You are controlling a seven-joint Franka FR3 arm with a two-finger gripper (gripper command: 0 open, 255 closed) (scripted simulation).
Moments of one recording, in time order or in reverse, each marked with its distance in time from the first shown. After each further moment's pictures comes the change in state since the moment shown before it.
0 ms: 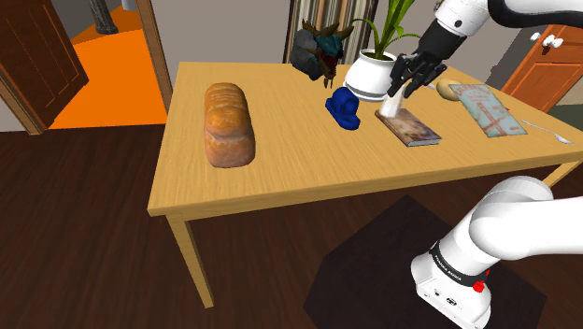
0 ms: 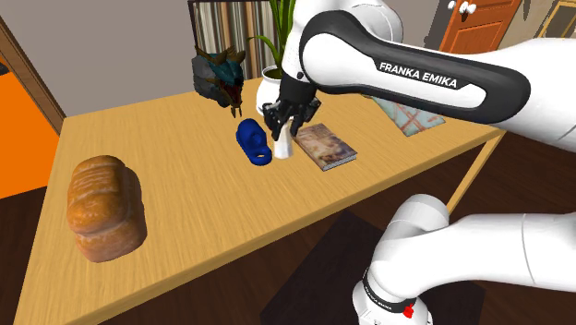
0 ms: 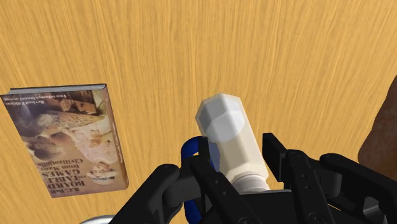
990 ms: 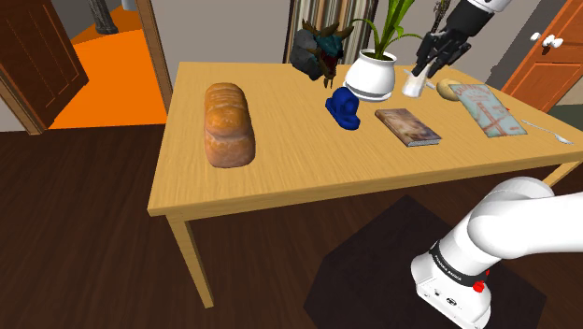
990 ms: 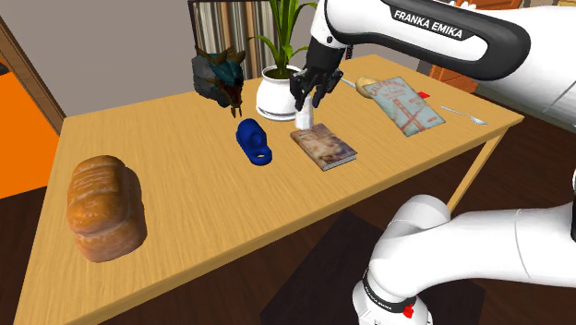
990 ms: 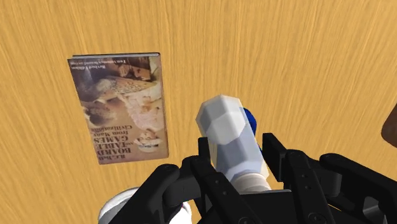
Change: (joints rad) arm -0.036 0.068 -0.164 0.153 -0.076 -0.086 -0.163
